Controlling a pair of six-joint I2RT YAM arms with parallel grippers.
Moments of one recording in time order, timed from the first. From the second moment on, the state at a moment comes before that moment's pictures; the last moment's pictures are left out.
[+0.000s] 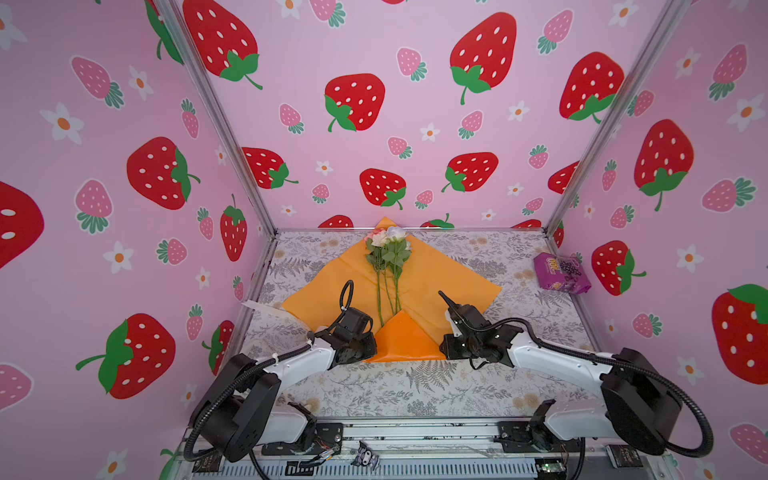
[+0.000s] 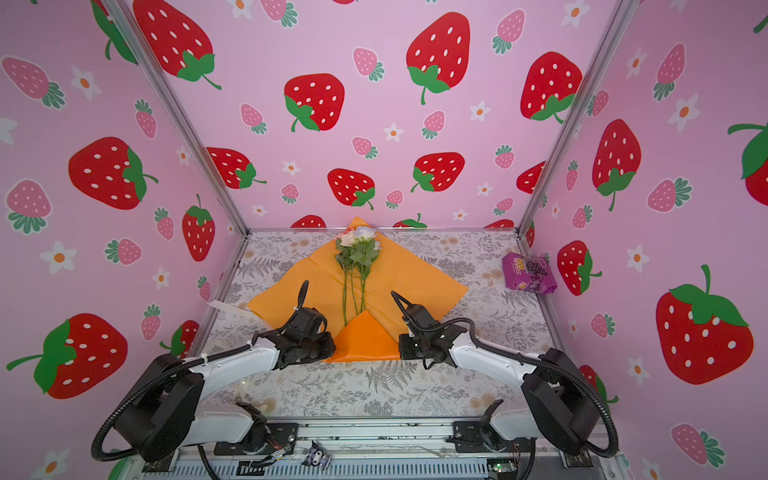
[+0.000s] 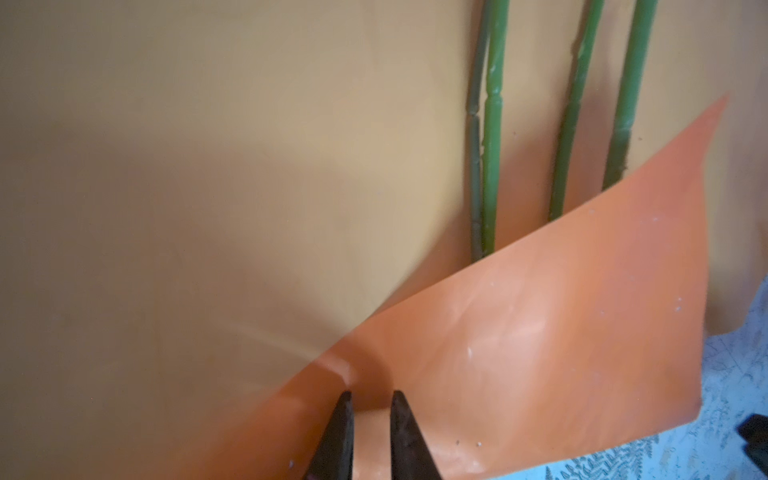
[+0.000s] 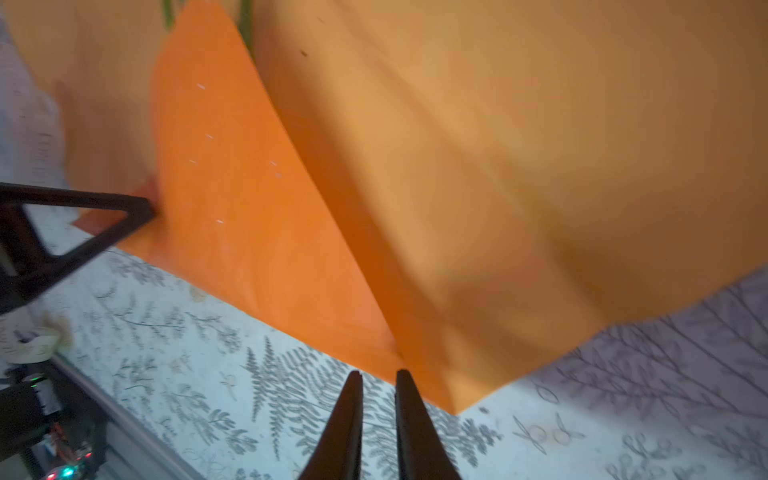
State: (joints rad) left arm -0.52 1.35 0.53 -0.25 0.10 -0.76; right arm 0.88 1.36 0.71 -0.30 -0.16 0.64
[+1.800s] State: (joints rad) left arm -0.43 1.18 0.59 -0.46 0.22 -0.69; right arm 0.82 1.63 0.73 -0.12 -0.19 0.56
